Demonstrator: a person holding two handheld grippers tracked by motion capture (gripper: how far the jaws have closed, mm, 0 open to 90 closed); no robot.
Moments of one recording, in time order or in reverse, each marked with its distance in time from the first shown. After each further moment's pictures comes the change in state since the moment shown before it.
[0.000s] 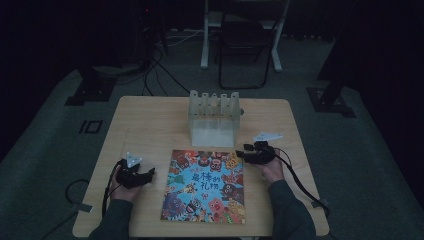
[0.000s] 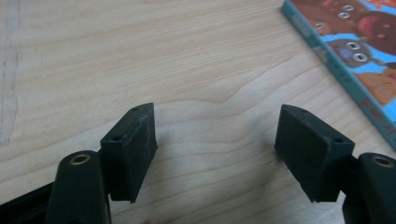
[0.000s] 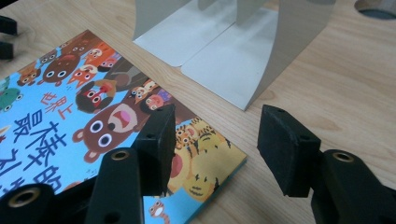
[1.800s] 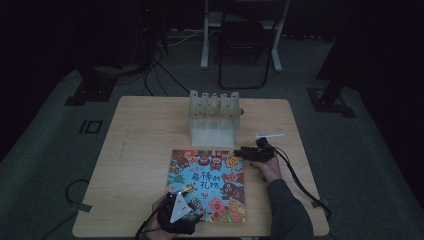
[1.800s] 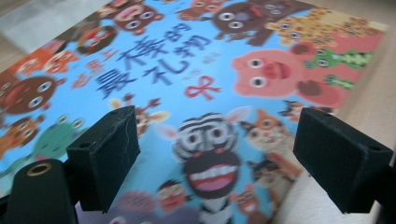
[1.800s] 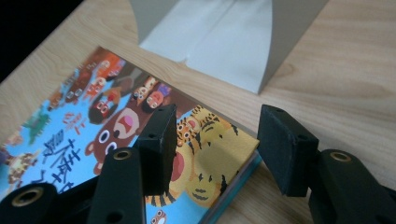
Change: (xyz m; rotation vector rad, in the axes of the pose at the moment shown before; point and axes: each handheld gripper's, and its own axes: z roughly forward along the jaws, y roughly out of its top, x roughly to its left) left arm -0.169 -0.024 -0.054 -0.134 -0.337 0.401; right arm -0.019 -0.007 0.014 0.007 0.146 0.230
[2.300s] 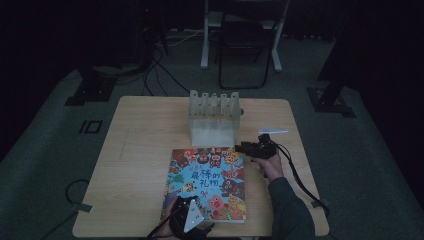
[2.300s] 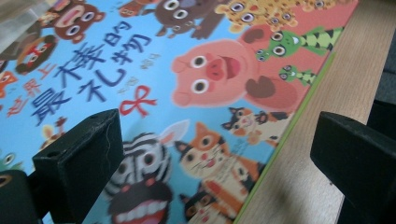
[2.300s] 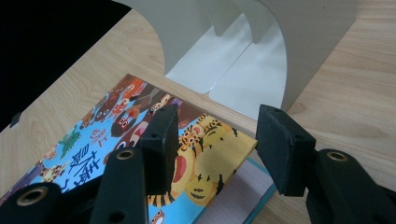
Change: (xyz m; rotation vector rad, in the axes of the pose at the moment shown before) left arm -0.034 0.011 0.016 -0.005 -0.020 0.080; right arm 0.012 0.015 -0.016 -0.063 0.035 -0.019
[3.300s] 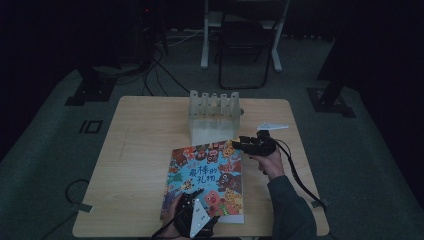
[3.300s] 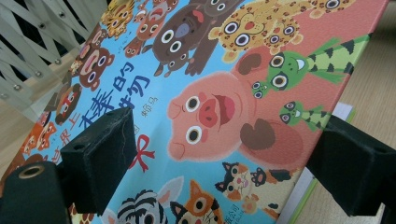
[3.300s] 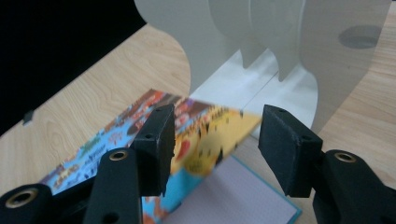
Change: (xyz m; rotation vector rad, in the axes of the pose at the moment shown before) left arm -0.005 0.025 -0.010 -0.131 0.139 0.043; right arm 0.036 0.023 -0.015 -0.029 -0.006 -0.104
